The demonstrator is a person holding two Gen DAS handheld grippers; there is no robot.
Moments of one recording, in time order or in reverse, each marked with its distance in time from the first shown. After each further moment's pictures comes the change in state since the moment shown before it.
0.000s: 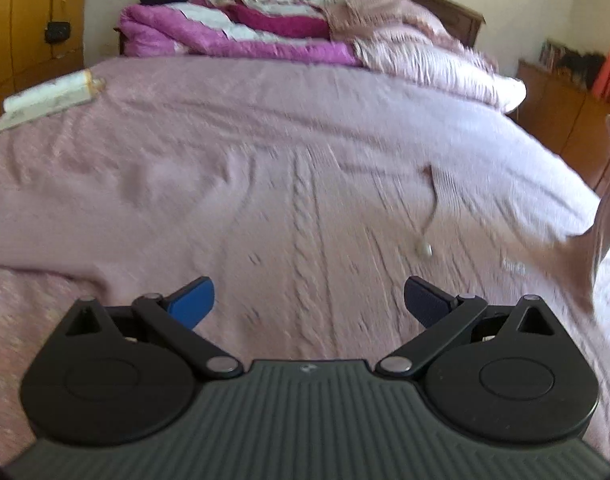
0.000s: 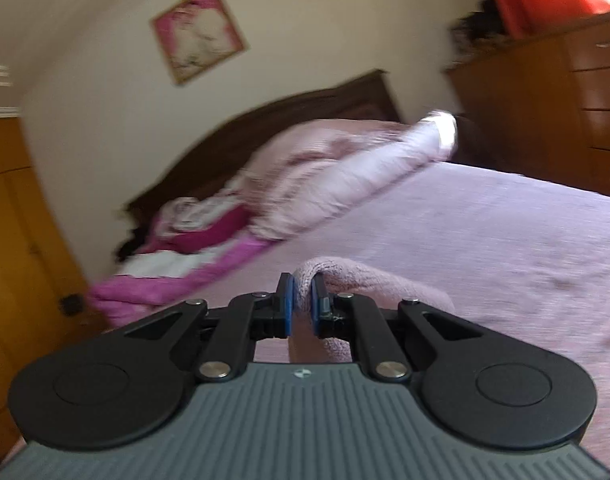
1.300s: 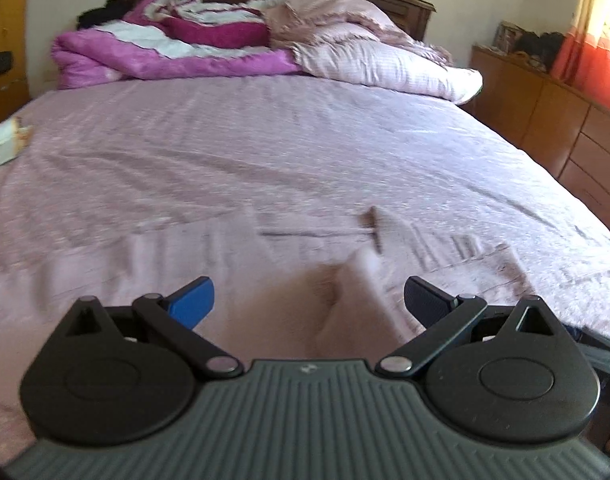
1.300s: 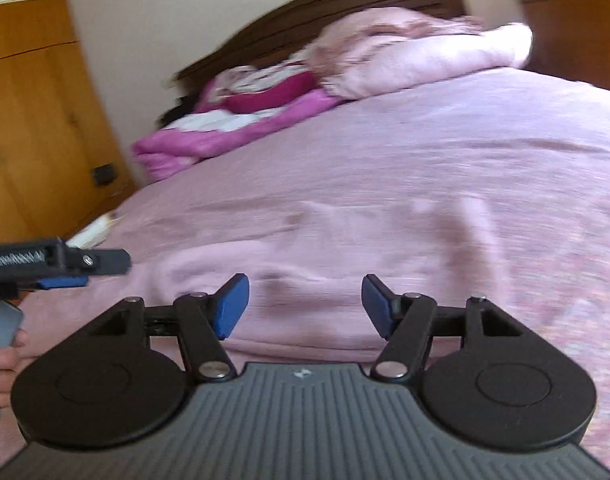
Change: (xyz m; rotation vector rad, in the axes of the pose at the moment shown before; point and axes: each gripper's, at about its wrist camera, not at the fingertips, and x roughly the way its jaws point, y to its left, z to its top) left arm 0.066 -0.063 0.067 0.119 0.028 -0.130; right arm 0.023 0.105 -0.214 -0.150 0.310 0.032
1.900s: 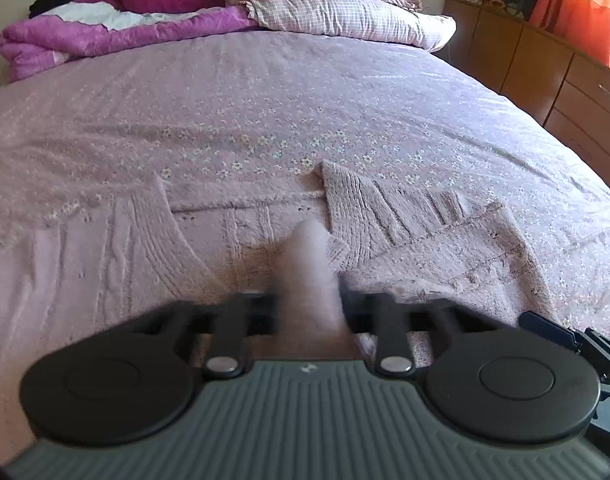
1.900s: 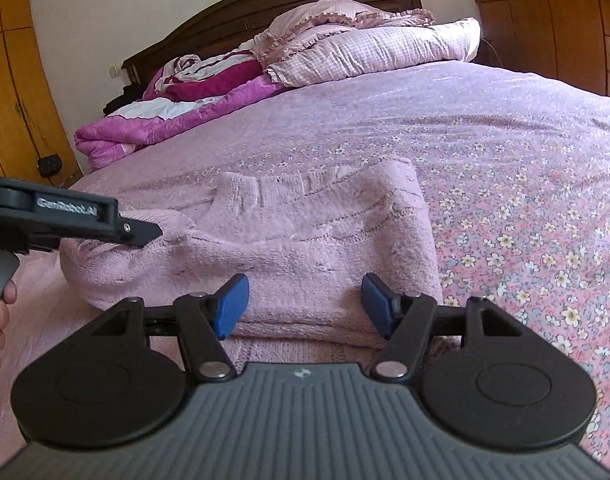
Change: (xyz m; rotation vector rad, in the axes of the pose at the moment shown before) left arm 0.066 -0.037 -0.006 0.075 0.122 -0.051; right arm 0.019 -0.023 -0.024 -0.015 0.014 -0.154
